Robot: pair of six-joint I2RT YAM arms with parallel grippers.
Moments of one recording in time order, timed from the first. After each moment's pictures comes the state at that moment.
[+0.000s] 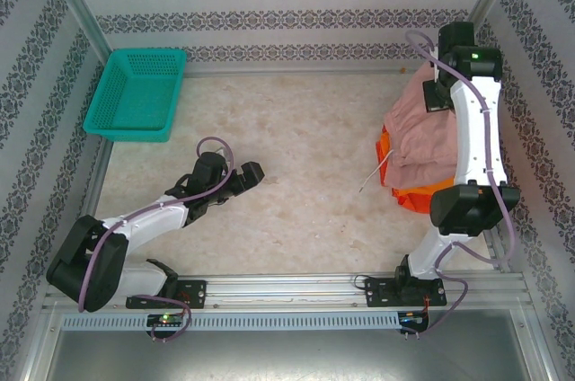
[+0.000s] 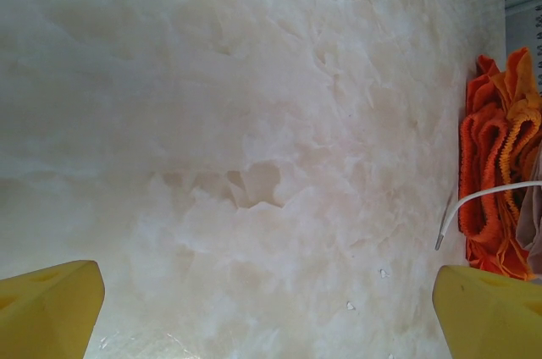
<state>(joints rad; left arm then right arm) -0.45 1.30 0.54 0.09 0.18 -0.92 -0.11 1.76 2.10 -1.46 0.30 -0.14</state>
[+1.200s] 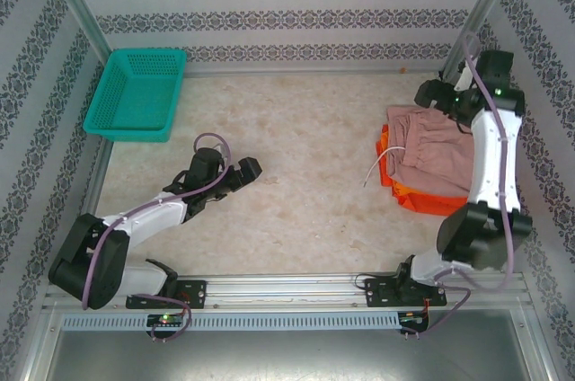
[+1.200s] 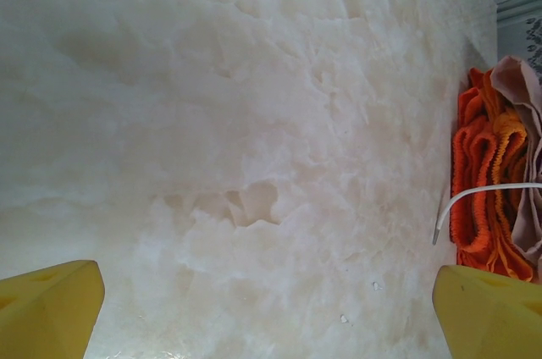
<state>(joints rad) -0.41 1.30 0.56 0.09 0.21 -0.91 -0.32 1.48 1.57 -0.95 -0.29 0.20</state>
